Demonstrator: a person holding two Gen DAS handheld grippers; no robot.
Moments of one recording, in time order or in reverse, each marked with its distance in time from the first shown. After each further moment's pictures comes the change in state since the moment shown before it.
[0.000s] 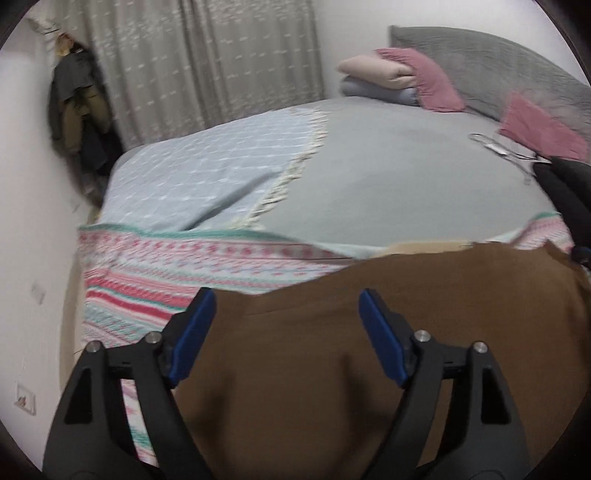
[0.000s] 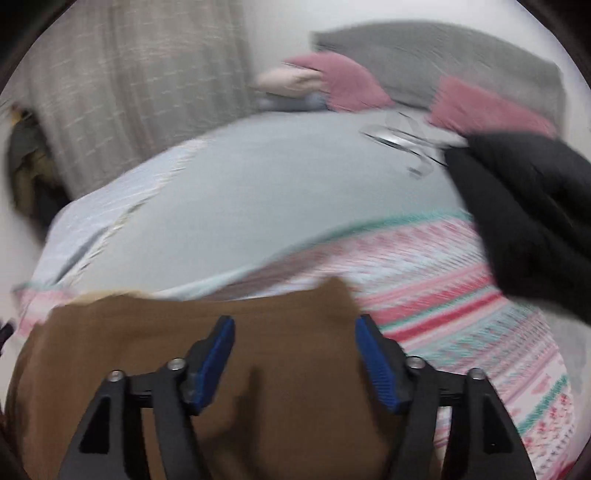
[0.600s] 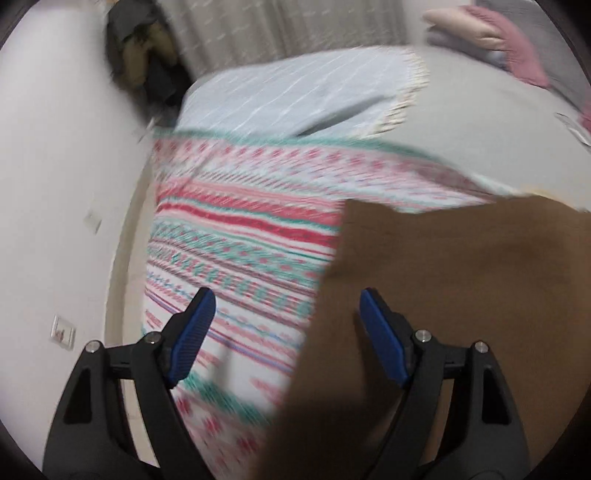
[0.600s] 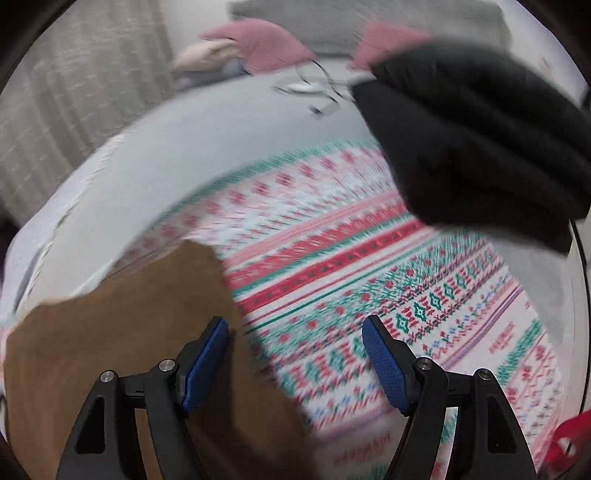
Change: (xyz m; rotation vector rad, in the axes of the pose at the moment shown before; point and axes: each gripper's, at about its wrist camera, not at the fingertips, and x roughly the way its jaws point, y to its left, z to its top) left arm 0.030 0.089 -0.043 -0.111 0.234 0.267; right arm 0.011 -0.114 -0.022 0.191 0.134 -0.183
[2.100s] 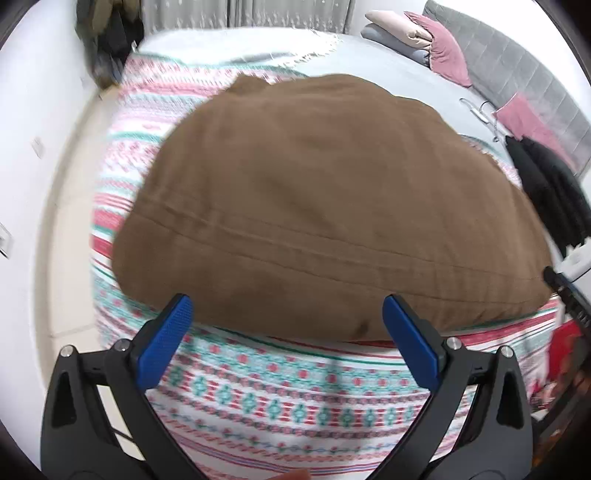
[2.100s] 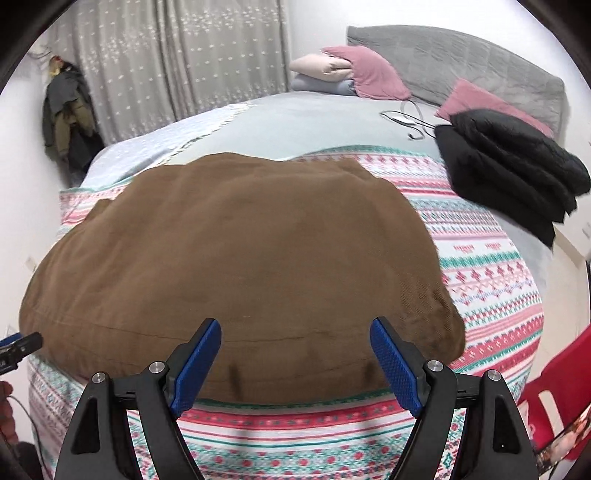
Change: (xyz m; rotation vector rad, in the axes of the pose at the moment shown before) left arm -0.137 -0.018 -0.182 -0.111 0.130 -0.378; right arm -0.168 0.058 -0.195 -0.288 -0.064 0.171
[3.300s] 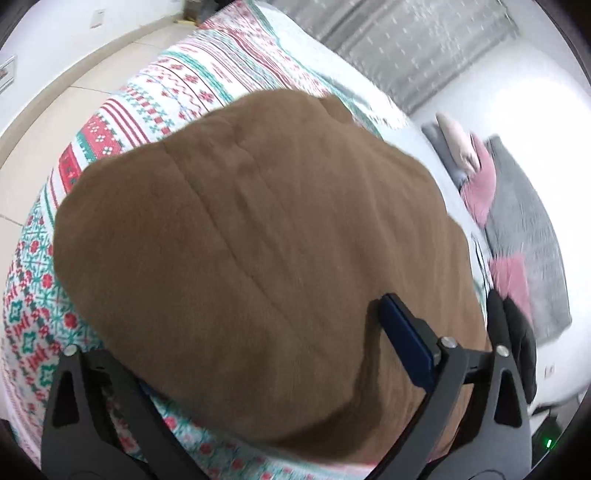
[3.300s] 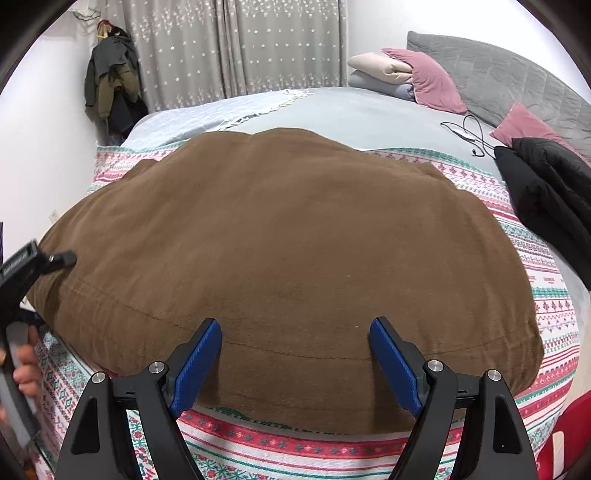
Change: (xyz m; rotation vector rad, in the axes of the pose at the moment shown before) left arm 0.056 0.062 0.002 -0.570 -0.148 -0.193; right arm 0.046 0.057 -0.004 -0.154 0.024 0.105
